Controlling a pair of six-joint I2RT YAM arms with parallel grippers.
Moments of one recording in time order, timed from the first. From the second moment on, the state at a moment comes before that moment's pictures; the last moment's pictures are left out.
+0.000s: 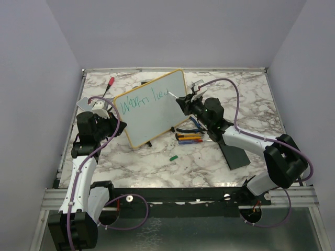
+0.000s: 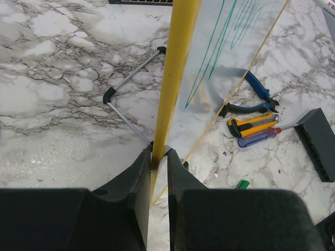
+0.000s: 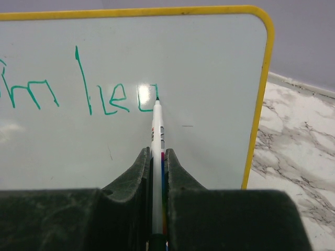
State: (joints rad) left arm 0.08 0.83 0.61 -0.23 0.51 -0.26; right arm 0.66 1.51 0.86 0.64 0.03 0.08
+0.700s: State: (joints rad) left arm 0.08 0.83 0.61 -0.23 0.51 -0.26; right arm 0.66 1.50 0.84 0.64 0.07 0.10
